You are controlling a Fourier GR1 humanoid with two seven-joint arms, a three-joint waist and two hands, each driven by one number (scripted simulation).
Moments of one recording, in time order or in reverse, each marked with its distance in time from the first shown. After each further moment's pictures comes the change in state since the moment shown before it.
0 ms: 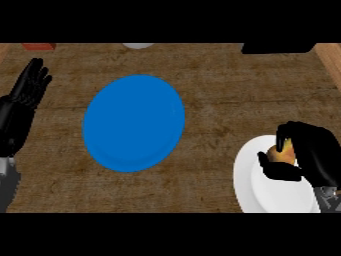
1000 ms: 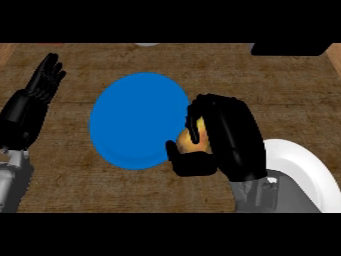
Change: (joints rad) left arm -0.054 -0.057 -0.012 0.016 -0.049 -0.028 0.019; right arm -0.369 0.470 0.097 -0.068 0.007 0.081 0.116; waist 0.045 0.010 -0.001
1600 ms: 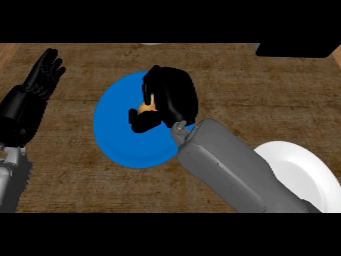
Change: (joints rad) left arm -0.023 -0.008 0.020 -0.017 0.002 -0.029 0.032; right arm -0.368 0.117 0.051 0.619 -0.155 -0.280 -0.021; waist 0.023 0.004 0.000
